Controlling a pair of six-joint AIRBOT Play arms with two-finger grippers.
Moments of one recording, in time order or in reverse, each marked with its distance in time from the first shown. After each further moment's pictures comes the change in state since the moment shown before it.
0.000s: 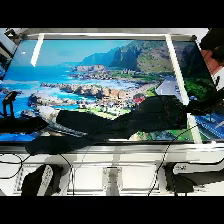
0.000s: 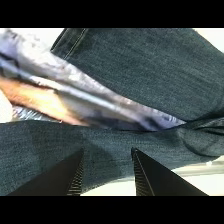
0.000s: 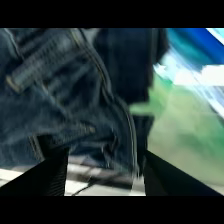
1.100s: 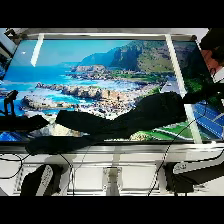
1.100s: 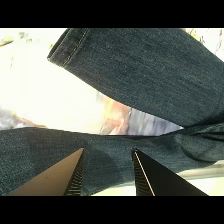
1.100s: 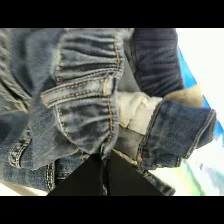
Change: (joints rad) left arm 0.000 -0.030 0.004 -0.011 0.015 0.003; right arm 0.054 -0.080 0.151 0.219 -0.005 -0.275
